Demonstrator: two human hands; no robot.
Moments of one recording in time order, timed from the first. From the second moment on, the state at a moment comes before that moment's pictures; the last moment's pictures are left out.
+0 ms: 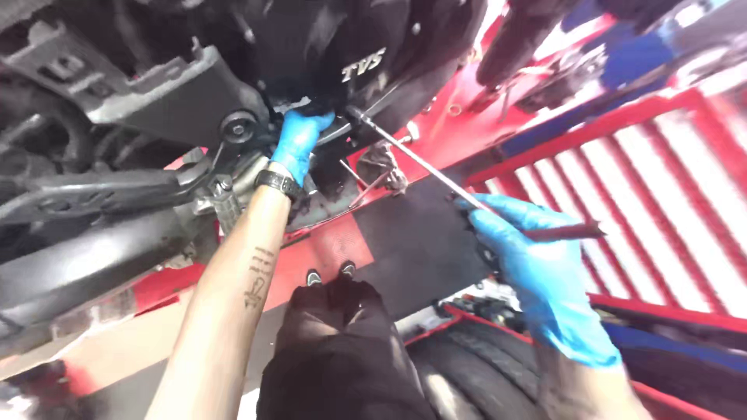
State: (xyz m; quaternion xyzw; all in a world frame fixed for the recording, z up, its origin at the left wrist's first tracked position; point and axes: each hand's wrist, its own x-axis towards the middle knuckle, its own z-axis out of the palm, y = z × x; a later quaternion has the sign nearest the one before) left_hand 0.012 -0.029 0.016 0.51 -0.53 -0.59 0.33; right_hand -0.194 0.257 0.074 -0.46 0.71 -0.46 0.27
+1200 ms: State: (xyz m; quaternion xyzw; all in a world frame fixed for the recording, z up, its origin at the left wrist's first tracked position) left_hand -0.005 -0.052 0.001 0.59 -0.54 -0.54 0.28; right_hand -0.213 0.189 0.185 -0.70 0.71 -0.03 0.10
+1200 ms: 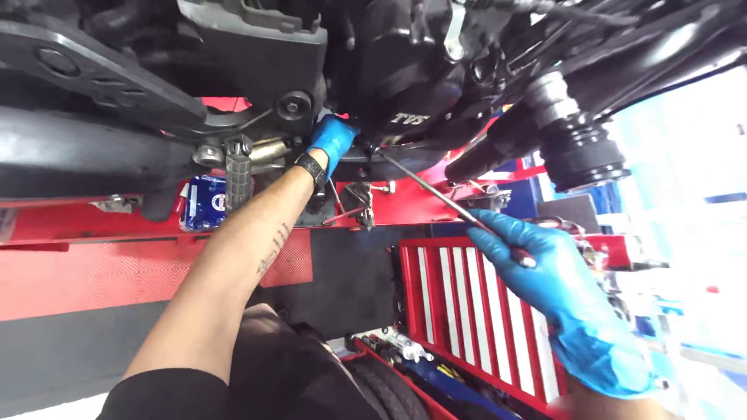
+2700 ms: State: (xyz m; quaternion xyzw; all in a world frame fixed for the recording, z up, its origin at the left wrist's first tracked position) left_hand 0.008 -0.040 -0.009 0.46 -0.59 -0.55 0.38; right_hand -0.188 0.230 0.107 -0.56 0.74 -0.27 0.27
